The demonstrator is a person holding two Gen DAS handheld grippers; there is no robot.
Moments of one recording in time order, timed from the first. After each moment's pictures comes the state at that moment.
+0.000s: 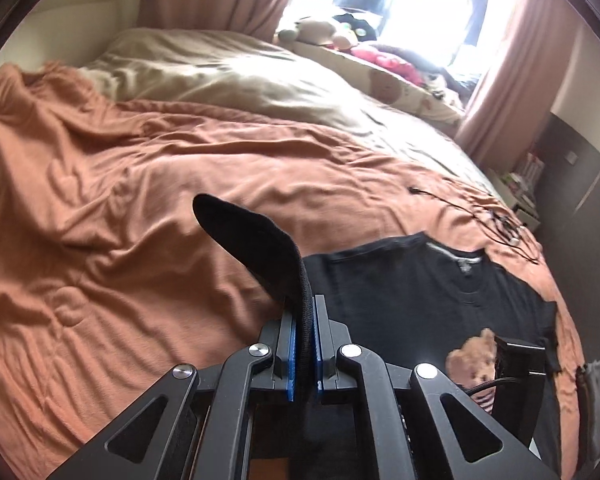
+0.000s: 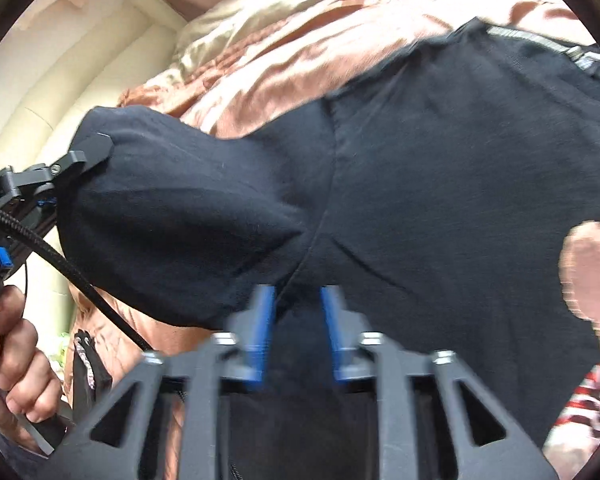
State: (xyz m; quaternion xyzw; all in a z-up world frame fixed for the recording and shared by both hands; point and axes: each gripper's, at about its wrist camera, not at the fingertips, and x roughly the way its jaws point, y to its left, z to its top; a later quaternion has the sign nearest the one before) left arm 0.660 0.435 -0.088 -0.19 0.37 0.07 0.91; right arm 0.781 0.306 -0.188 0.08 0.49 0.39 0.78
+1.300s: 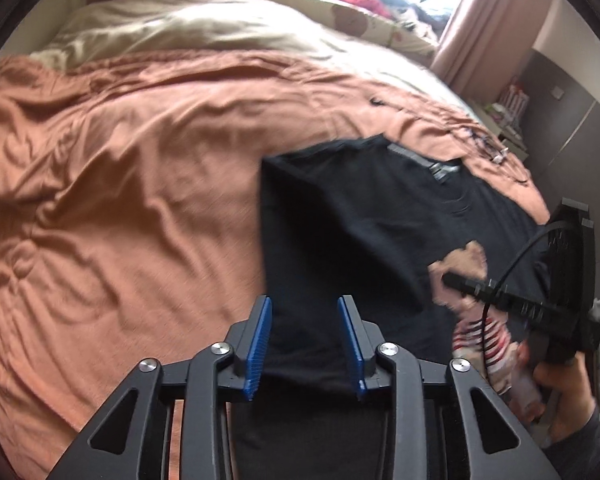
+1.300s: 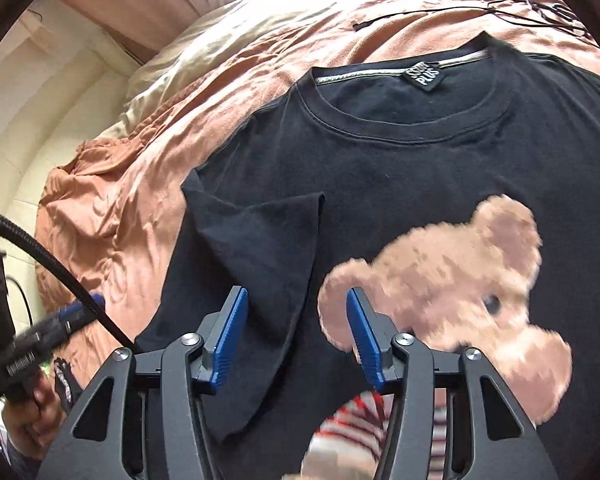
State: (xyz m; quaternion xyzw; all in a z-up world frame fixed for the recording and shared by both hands) left arm 0.656 0.377 -0.142 -0.15 0.47 0.03 0.87; right arm 0.823 0.198 -0.179 0.10 0.48 0.31 0.81
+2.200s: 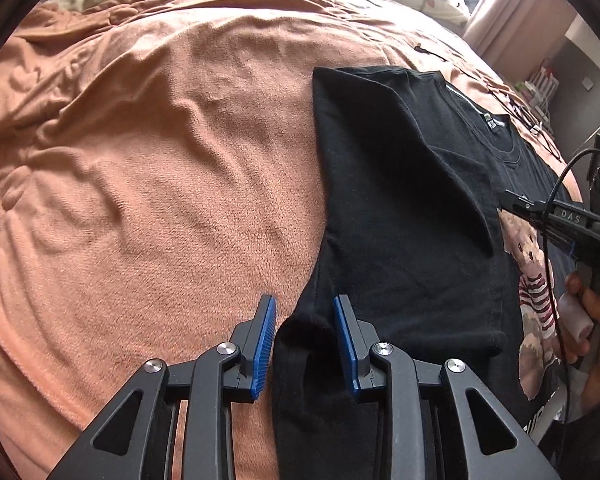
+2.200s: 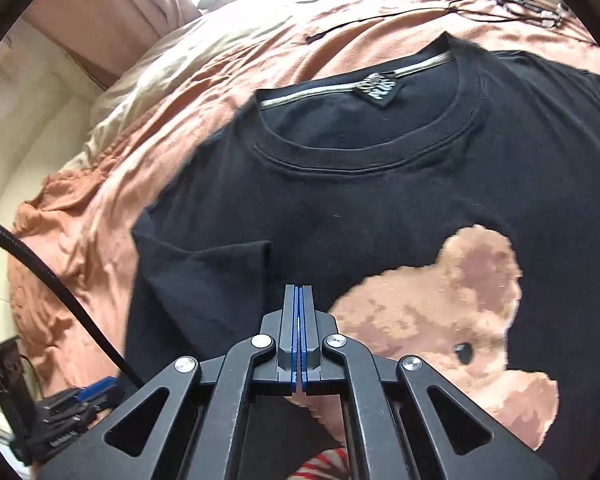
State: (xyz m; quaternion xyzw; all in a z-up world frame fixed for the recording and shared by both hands) left arm 0.641 0.390 -0.202 -0.16 0.53 0.05 0.83; right arm 0.836 0.200 -0.188 0.12 0.48 0.26 0.83
